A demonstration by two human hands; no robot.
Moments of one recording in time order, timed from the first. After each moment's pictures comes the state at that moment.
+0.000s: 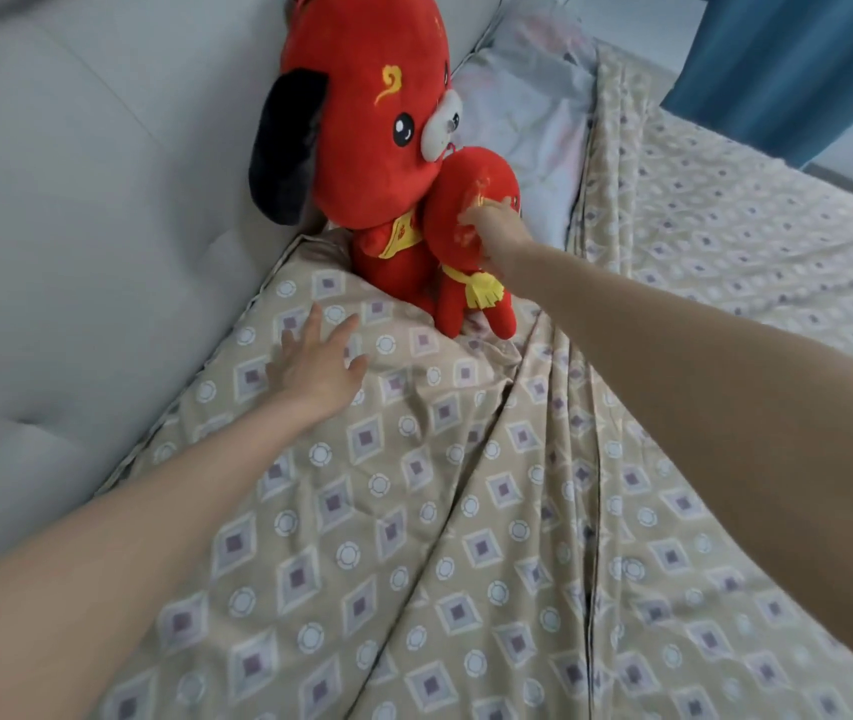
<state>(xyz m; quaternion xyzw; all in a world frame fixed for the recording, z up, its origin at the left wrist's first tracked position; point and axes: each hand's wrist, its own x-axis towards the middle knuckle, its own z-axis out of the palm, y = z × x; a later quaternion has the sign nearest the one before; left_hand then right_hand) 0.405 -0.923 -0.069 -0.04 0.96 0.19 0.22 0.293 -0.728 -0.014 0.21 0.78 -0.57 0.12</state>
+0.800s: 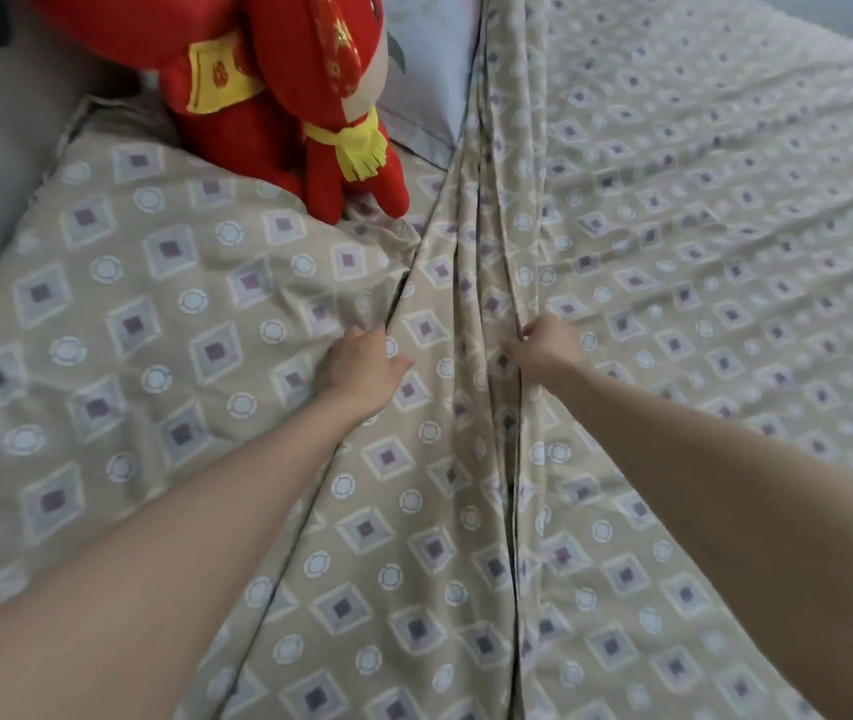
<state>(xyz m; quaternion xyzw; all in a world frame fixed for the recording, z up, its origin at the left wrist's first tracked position) 0.477 -0.762 -0.179 0.06 0.94 0.22 0.26 0.498 -0.552 -0.172 0.35 0.88 -0.26 0.19</state>
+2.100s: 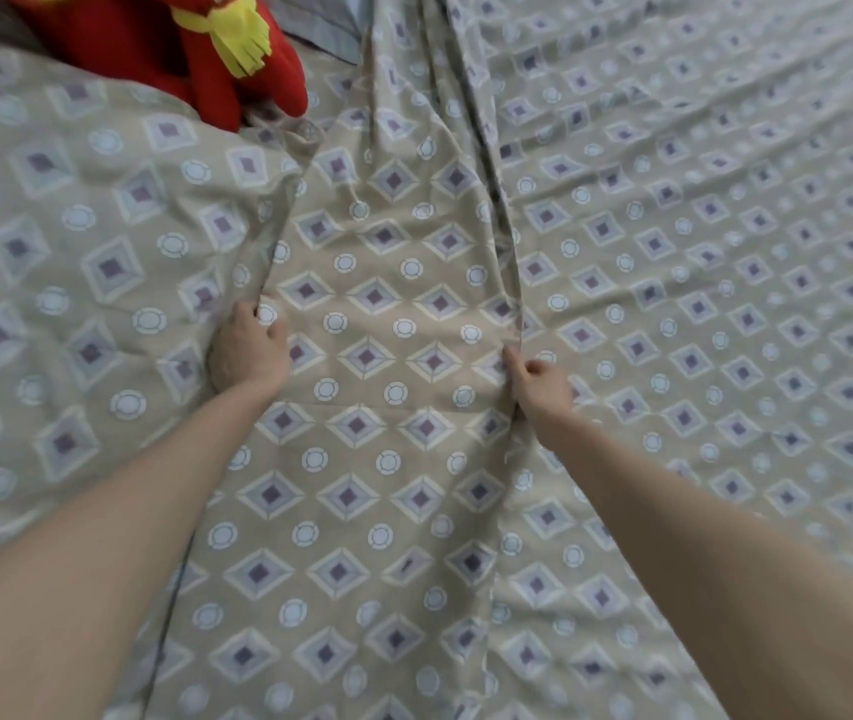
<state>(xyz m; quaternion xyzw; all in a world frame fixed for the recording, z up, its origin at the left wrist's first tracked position) 0.550 -0.784 -0.199 -0.12 0.95 0.21 0.18 0.675 -0.526 -0.194 0.49 0.74 -0.44 0.13</state>
